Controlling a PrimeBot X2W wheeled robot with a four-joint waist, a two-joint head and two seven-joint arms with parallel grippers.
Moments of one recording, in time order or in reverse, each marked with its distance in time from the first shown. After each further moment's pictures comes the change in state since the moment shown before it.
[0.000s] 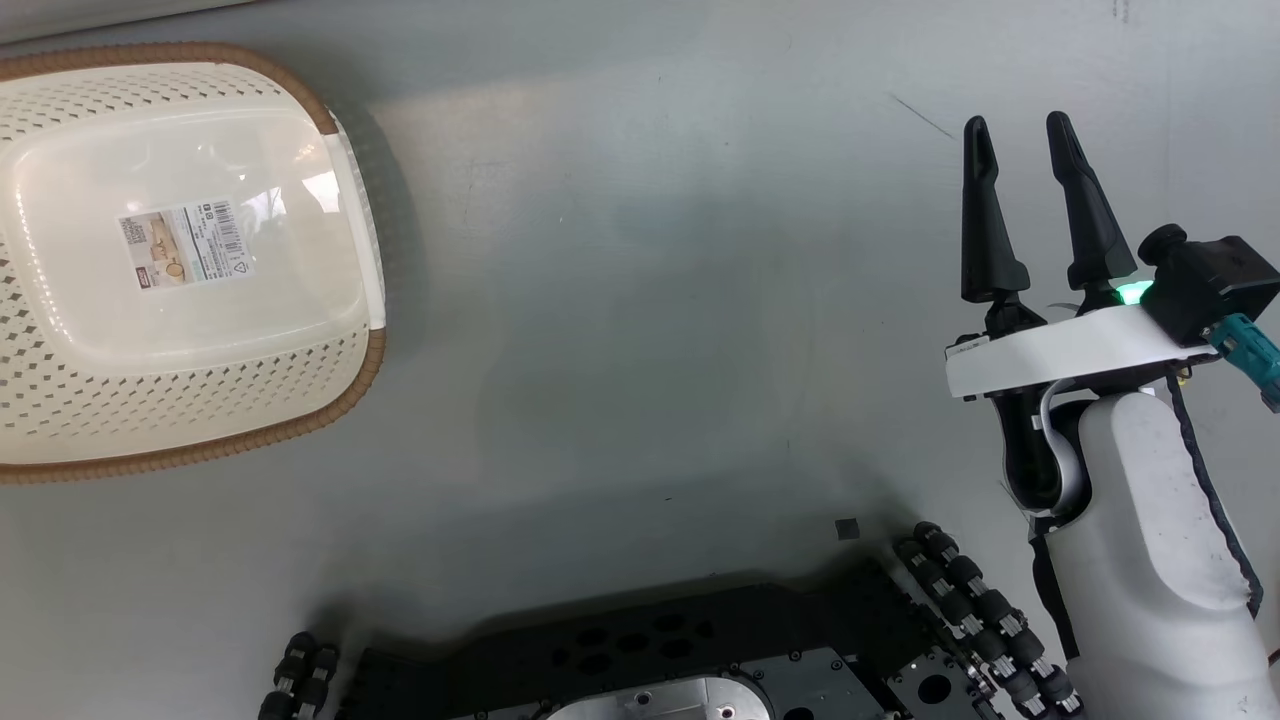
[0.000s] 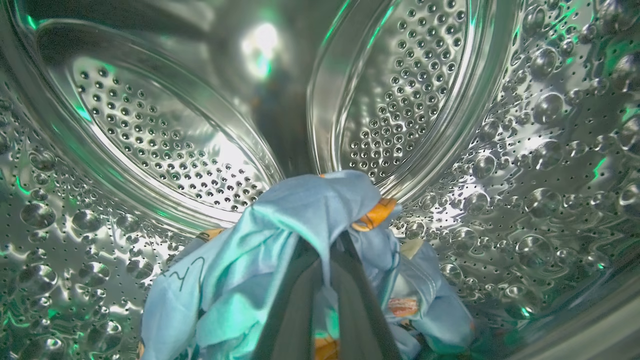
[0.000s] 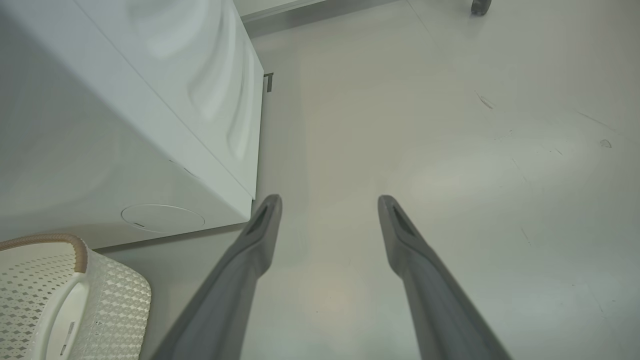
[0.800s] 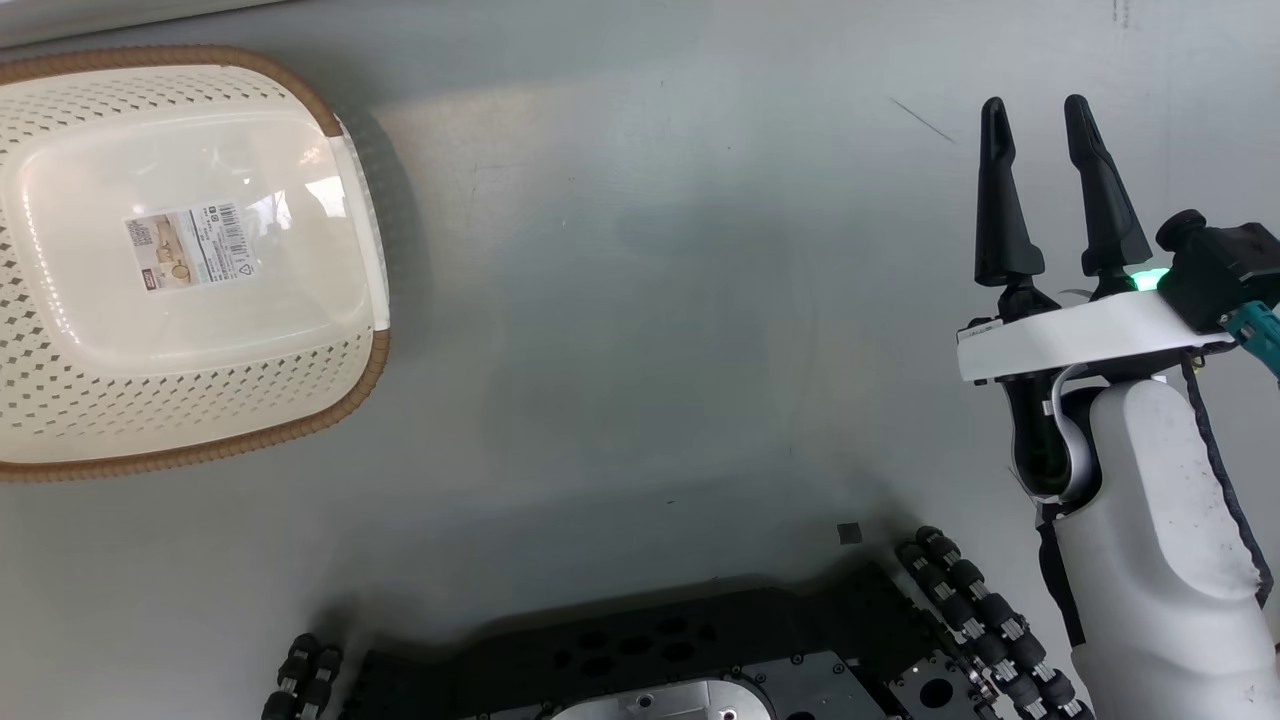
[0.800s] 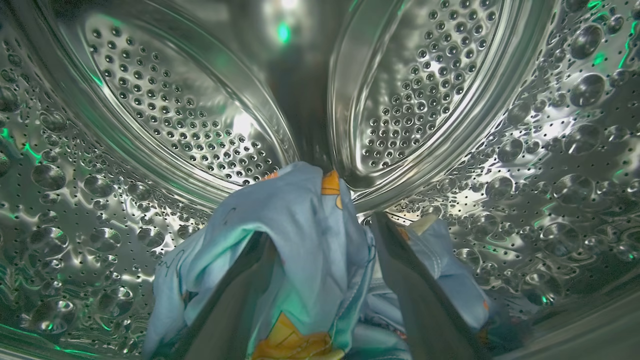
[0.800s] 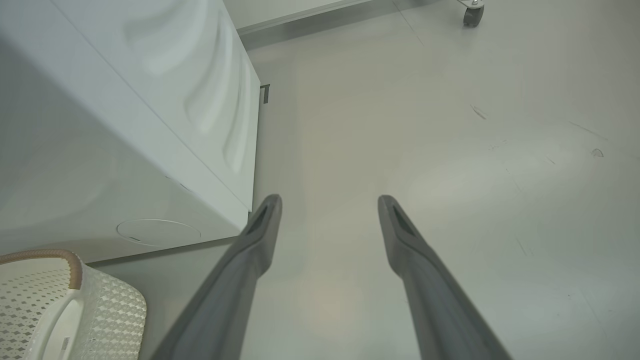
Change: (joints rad) left arm -0.031 0.013 -0.032 0.121 -0.066 0.000 -0.015; right arm -0.019 0.000 -0.014 0.002 0.006 -0.008 0.000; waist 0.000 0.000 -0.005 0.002
